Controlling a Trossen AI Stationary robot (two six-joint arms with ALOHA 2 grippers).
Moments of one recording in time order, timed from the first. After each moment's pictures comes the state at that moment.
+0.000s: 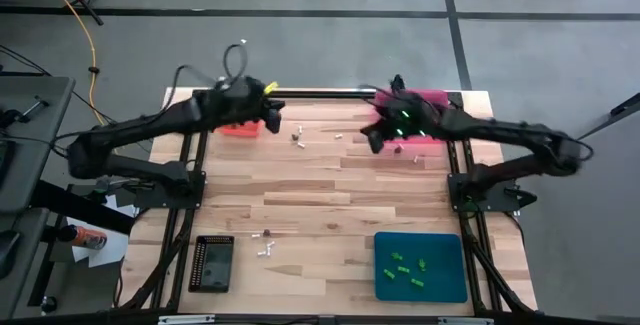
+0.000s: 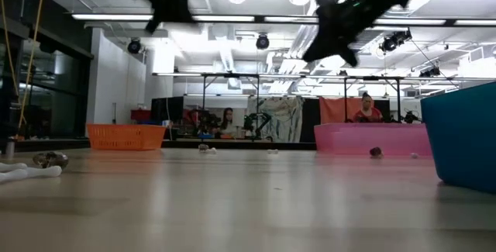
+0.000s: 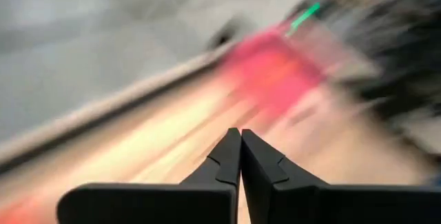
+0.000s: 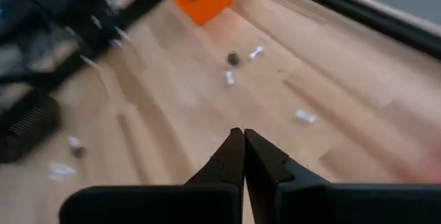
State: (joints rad) left arm 0.42 1.12 0.97 -0.32 -0.15 -0.42; right arm -0.39 1.22 0.87 -0.26 -0.11 0.43
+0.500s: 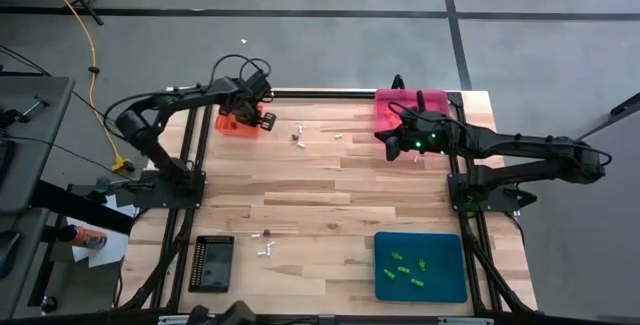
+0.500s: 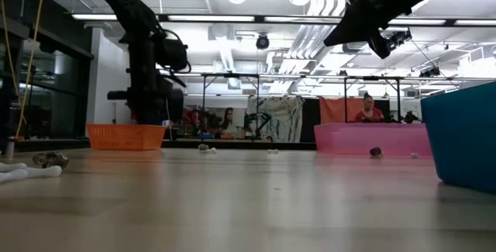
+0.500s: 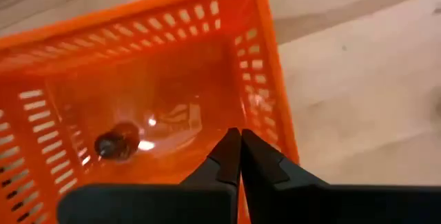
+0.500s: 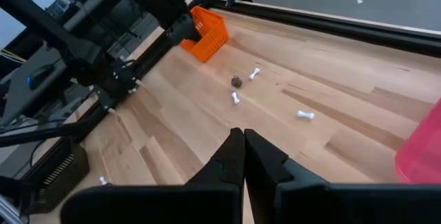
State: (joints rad) left arm 0.79 1.63 1.01 -0.77 -0.10 -0.42; right arm -0.23 0.94 0.69 -0.20 0.15 0.66
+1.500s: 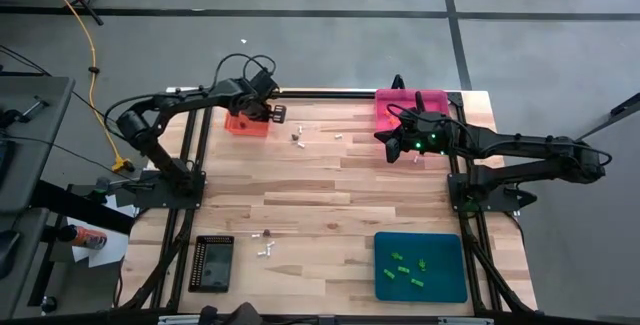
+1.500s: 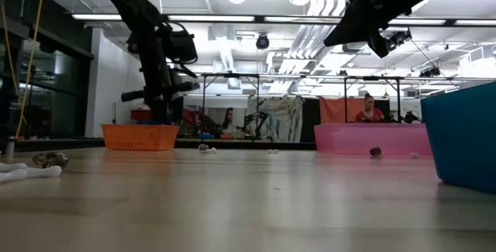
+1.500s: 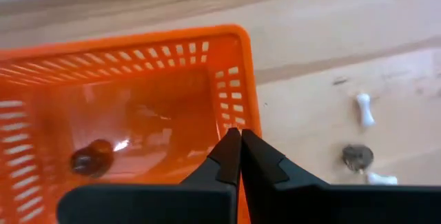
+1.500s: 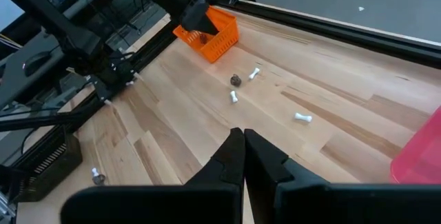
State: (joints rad) left arm 0.74 1.63 1.03 -0.62 -0.08 -0.61; right arm -0.23 0.94 0.69 -0.21 0.14 0.59
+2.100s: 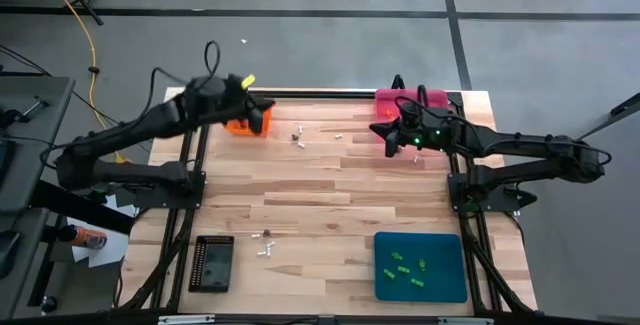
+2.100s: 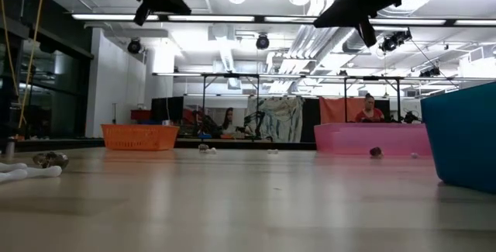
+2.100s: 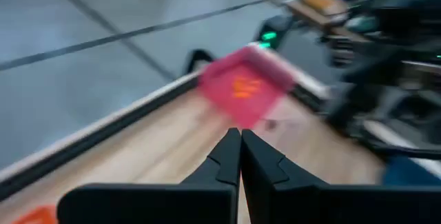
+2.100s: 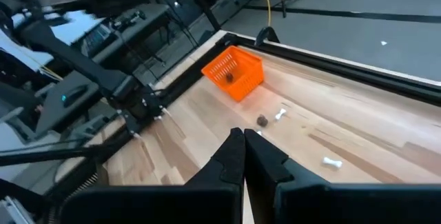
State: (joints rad) left arm 0.45 0.96 0.93 -0.32 -0.04 -0.36; right arm -0.23 0.96 0.72 -0.06 0.14 0.58
